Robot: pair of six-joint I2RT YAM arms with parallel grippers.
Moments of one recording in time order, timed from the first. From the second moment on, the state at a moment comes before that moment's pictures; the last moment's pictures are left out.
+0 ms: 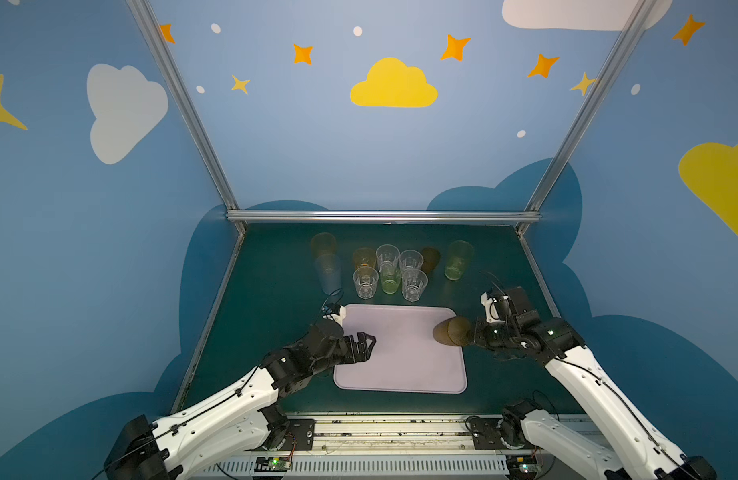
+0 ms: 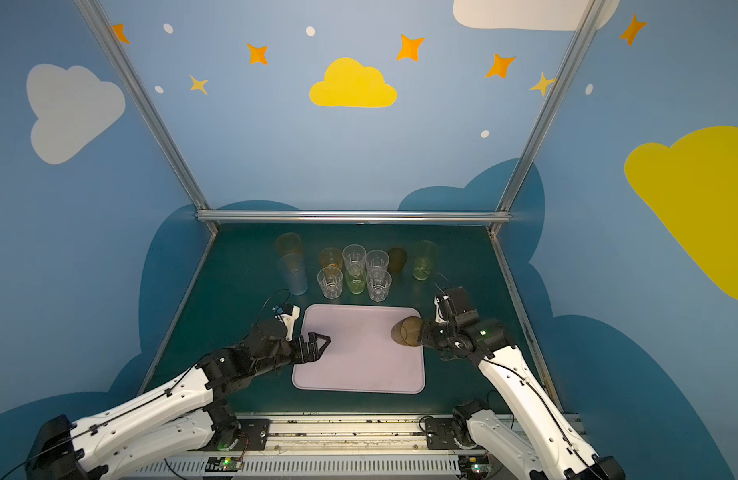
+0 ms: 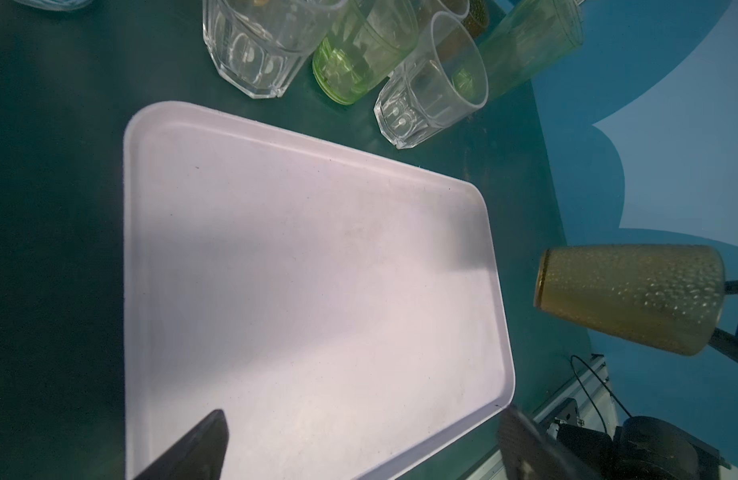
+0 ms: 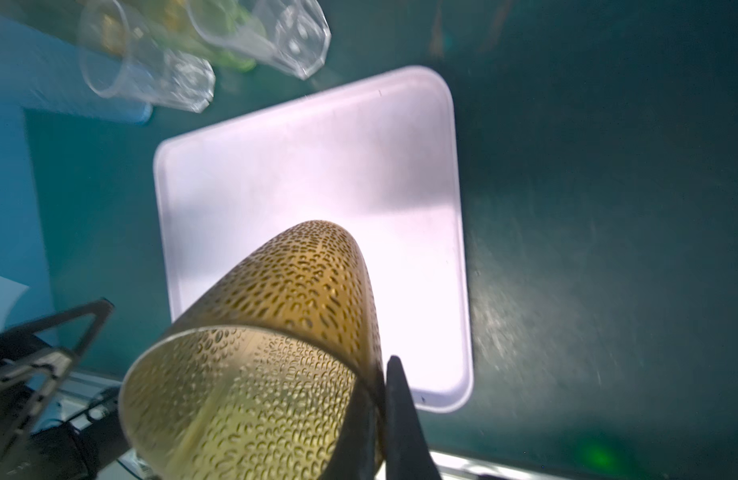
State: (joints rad) left arm -0.83 0.88 0.52 -0.32 -0.02 -0.86; right arm 0.44 0.90 0.87 -1.04 -0.13 0.62
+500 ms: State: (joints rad) left arm -0.86 0.86 0.53 -0.32 -0.06 -0.88; right arm 0.57 0.90 0.87 -1.14 -0.02 0.65
